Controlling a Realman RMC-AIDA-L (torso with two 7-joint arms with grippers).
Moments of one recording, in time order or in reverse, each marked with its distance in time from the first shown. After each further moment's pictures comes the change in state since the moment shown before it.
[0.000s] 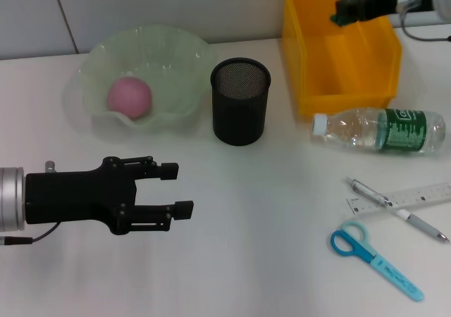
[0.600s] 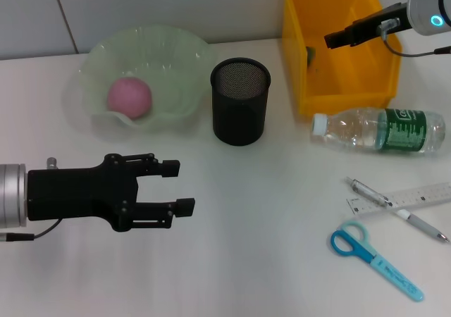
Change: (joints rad) left arm -0.009 0.000 0.000 -0.001 0.002 -0.005 0.002; right arm 0.102 0.016 0.000 0.114 -0.267 0.059 0.108
